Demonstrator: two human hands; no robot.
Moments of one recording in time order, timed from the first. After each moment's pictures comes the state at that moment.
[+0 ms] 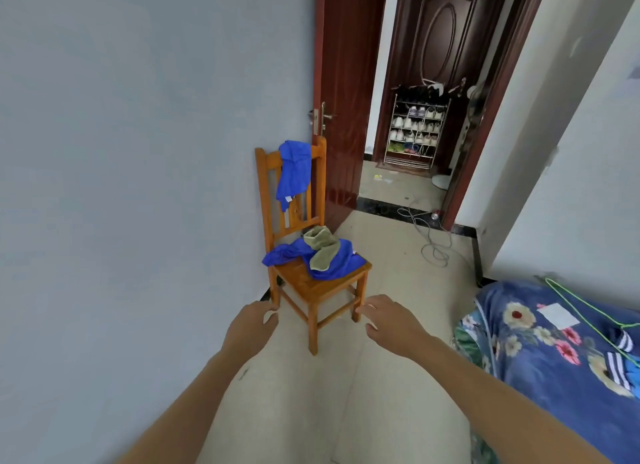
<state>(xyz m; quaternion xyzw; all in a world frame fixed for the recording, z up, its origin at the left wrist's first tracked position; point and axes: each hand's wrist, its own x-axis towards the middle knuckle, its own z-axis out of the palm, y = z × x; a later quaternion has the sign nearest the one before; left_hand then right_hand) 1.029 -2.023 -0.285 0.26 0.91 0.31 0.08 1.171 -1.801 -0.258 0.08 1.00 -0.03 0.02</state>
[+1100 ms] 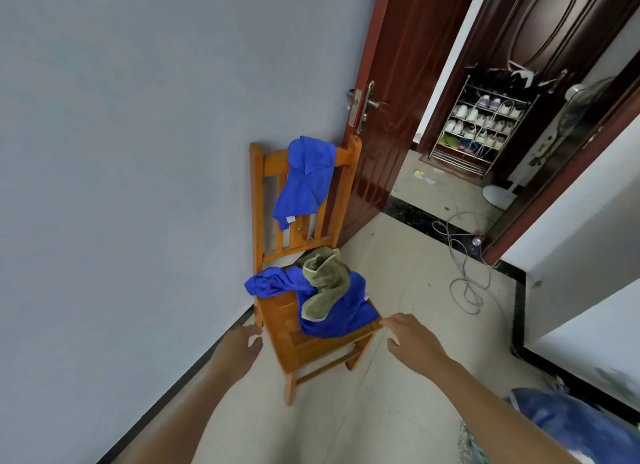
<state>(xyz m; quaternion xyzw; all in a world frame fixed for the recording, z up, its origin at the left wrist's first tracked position) 0.765 -1.814 -0.367 0.08 0.92 0.33 0.19 0.872 -1.527 -0.298 0.11 0.98 -0.07 0.13</state>
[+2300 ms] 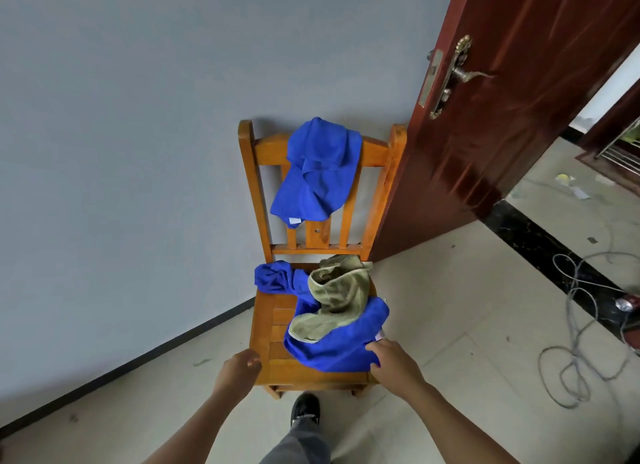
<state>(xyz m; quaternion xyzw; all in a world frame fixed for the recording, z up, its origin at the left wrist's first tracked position) 0.723 -1.611 -0.441 -0.23 0.89 0.32 0.24 0.694 -1.324 -0.424 -0.05 0.95 -0.16 0.28</state>
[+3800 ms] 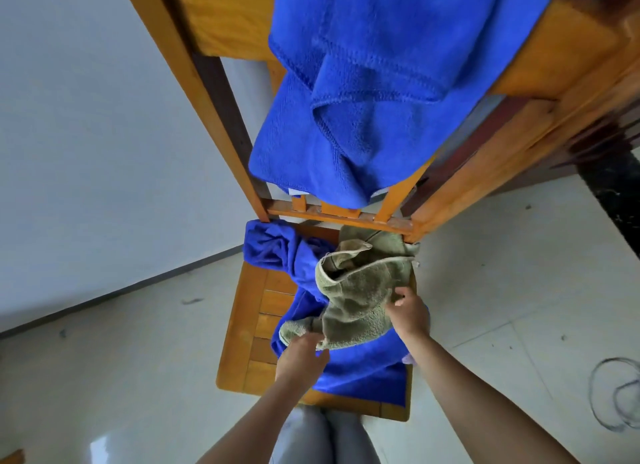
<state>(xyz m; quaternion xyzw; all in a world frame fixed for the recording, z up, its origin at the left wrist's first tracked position) 0.581 -1.508 -0.609 -0.20 0.86 0.31 0.36 0.483 -1.341 -0.616 0.22 0.88 -0.30 0.29</state>
